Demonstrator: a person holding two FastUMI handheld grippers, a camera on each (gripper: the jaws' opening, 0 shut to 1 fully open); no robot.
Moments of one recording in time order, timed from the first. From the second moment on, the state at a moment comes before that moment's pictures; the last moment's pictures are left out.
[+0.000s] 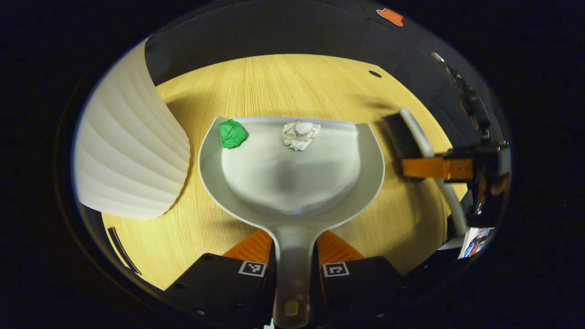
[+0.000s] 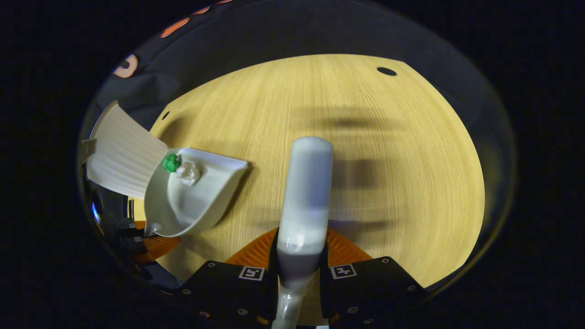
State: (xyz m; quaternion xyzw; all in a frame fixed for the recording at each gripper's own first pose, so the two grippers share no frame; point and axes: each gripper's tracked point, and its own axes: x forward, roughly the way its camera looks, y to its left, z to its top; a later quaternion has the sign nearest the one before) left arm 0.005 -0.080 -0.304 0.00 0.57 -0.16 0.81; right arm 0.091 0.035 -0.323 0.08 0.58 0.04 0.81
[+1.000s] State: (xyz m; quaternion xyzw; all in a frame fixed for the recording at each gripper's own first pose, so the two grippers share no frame) left arm 0.027 0.118 -0.063 0.00 0.43 -0.07 0.90; right arm 0.065 0.070 -0.334 0.05 0.57 0.10 0.81
